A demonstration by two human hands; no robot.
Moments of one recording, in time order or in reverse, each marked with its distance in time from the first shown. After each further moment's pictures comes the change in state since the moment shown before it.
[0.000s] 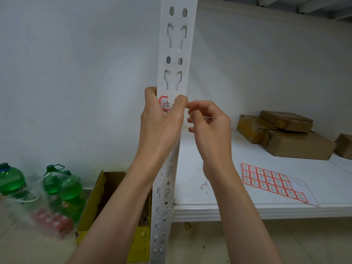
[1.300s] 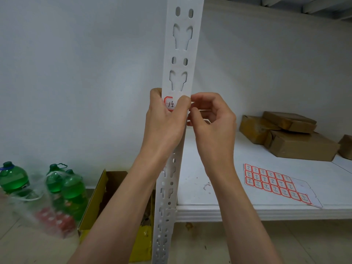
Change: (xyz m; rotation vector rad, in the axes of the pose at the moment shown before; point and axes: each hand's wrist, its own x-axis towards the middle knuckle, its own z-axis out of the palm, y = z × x) left_hand 0.004 -0.004 0.000 -0.057 -0.060 -0.029; right_hand -0.004 -0.004 0.004 0.018 -0.002 -0.222
